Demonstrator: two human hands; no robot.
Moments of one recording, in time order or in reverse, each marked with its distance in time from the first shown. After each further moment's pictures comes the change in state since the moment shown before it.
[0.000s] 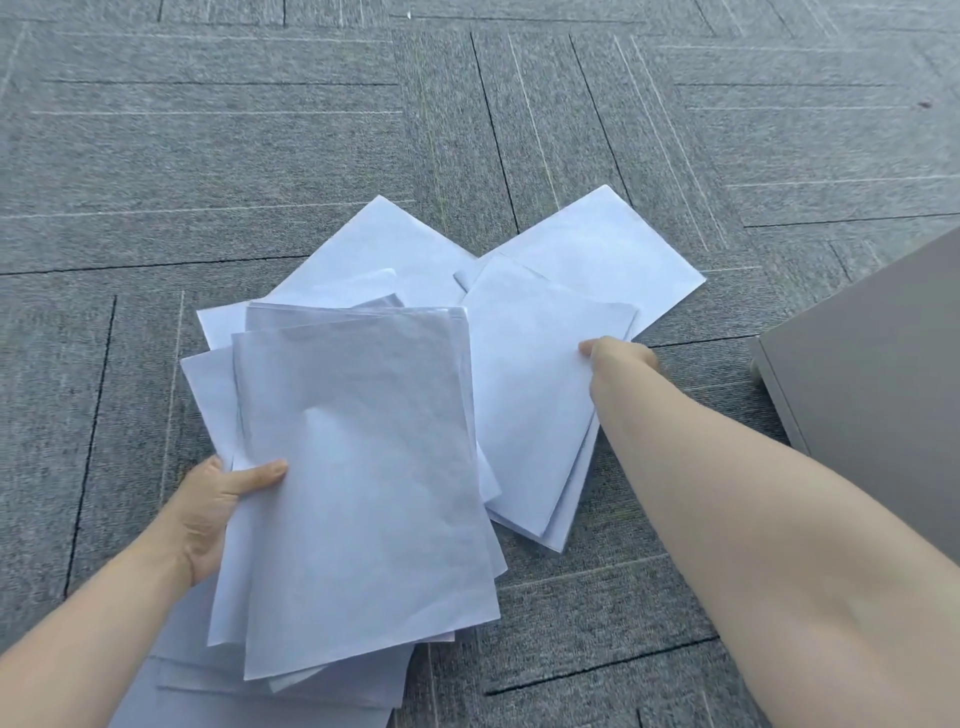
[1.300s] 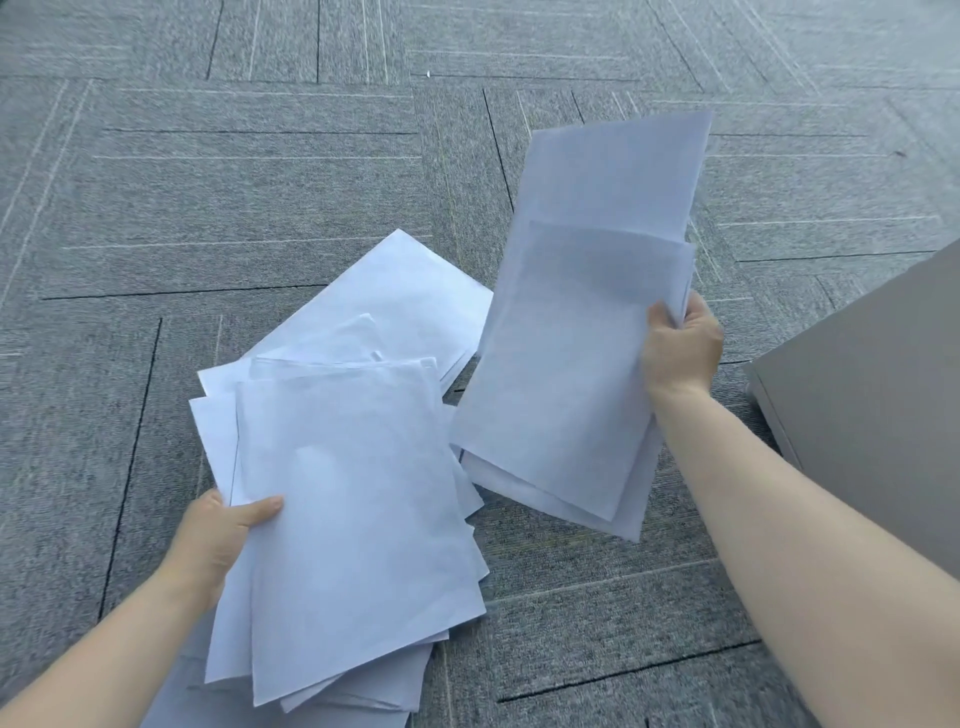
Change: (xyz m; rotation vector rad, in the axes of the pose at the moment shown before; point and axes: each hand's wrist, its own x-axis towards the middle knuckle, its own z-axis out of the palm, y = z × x) left_hand -0.003 -0.020 -0.035 0.145 0.287 0.085; right_hand -0.025 -0.003 -0.047 0.157 0.344 -0.932
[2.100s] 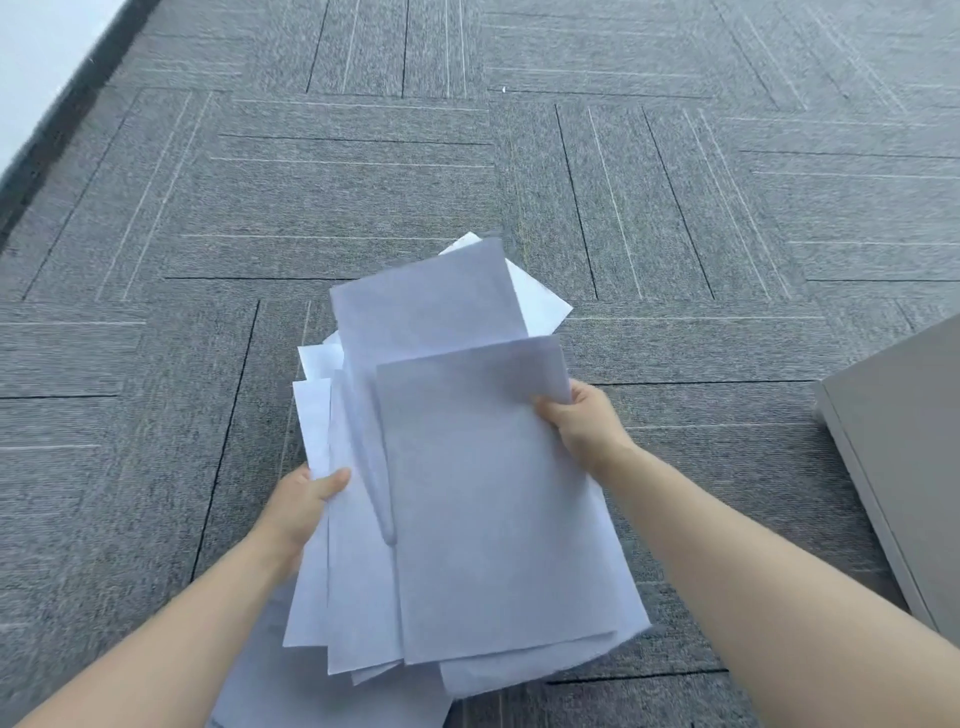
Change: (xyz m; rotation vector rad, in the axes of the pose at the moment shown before) left_hand -0.023 -0.001 -0.001 -0.025 -0.065 -0.002; right_hand -0.127 -0.002 0.067 0.041 -0.783 0.305
